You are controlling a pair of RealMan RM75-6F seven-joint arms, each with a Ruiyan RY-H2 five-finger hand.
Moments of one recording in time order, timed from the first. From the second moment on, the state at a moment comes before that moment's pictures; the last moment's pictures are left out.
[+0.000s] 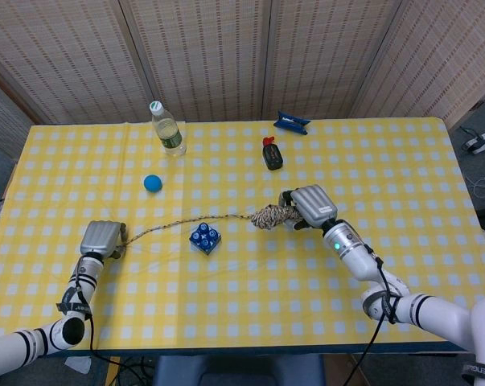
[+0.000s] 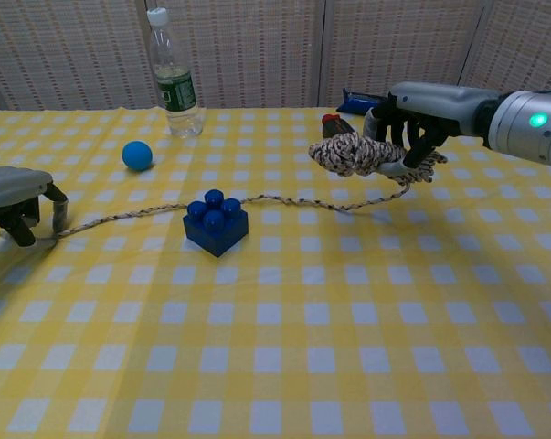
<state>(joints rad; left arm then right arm) -0.70 -1.49 -0.12 -1.34 0.73 0.90 0.61 0.83 -1.49 0.19 -1.25 -1.25 0.80 0.04</state>
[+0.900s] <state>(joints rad) -0.71 -1.48 -0.10 -1.33 0.69 0.91 0.62 0.83 -1.50 0.19 -1.23 -1.26 0.79 0.06</state>
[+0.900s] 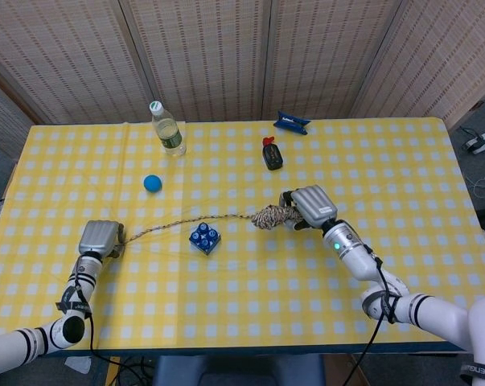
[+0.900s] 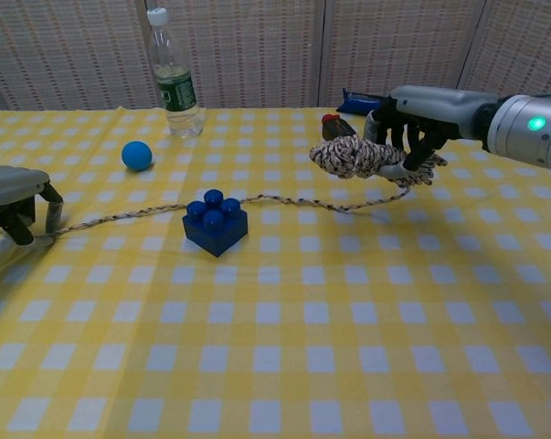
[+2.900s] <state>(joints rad) -0.63 -1.00 -0.27 -1.87 1.27 1.14 0.14 0.88 -1.40 0.32 -1.45 -1.24 0.91 -0.04</state>
